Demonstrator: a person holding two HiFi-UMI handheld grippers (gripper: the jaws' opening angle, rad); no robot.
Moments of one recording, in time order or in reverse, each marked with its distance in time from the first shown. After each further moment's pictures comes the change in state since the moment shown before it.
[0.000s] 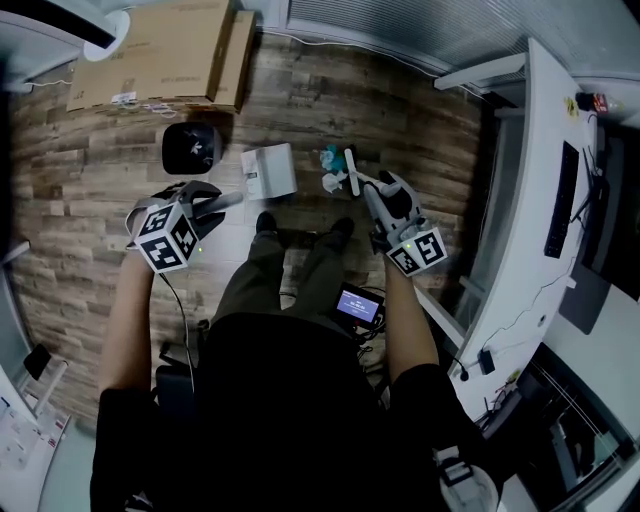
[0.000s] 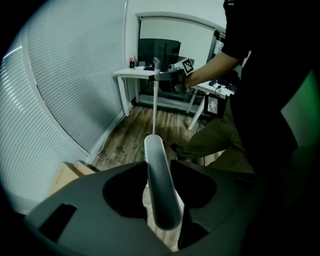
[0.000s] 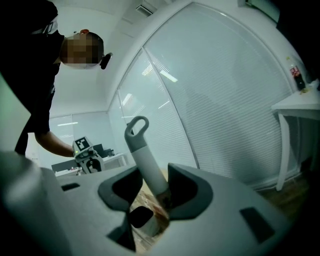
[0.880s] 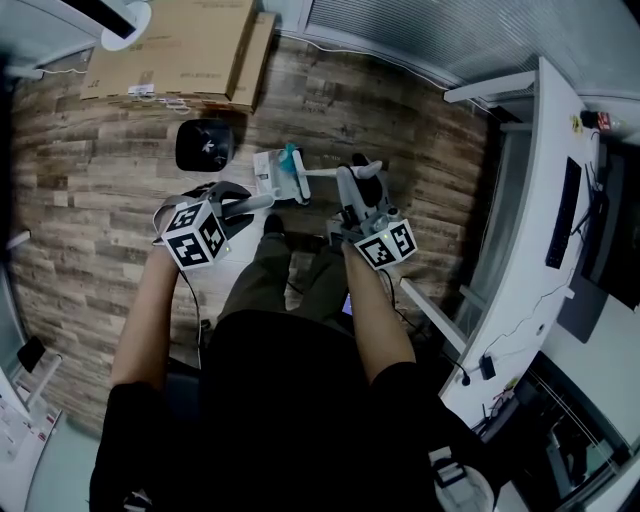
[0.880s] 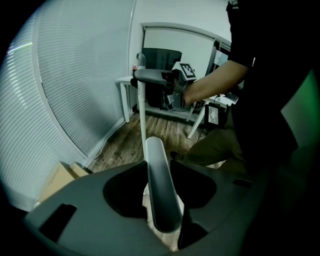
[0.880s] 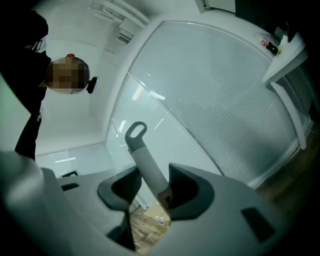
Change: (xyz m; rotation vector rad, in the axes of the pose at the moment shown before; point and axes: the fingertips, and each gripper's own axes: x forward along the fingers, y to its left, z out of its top) left arm 0.000 -0.012 0.004 -0.038 -0.105 -0.010; right arm 0.089 0.078 0.025 0.257 -0.266 0.030
